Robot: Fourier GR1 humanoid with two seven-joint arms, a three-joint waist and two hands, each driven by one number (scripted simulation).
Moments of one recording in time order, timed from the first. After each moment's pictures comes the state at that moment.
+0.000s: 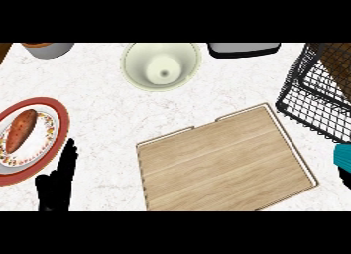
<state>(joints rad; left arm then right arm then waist) 0.16 0.26 -0.19 -1.43 0.15 0.37 -0.04 0.09 -0.66 -0.07 -1.63 0.55 0.13 0.47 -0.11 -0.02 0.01</state>
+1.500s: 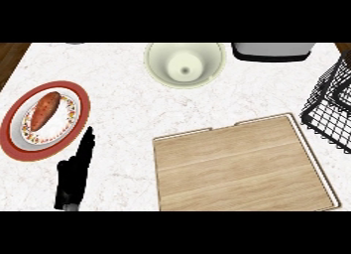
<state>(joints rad) 0.06 0.21 -0.22 -1.40 0.07 0.32 0.00 0.03 -1.08 -0.87 -1.58 0.05 0.35 0.40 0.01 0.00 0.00</state>
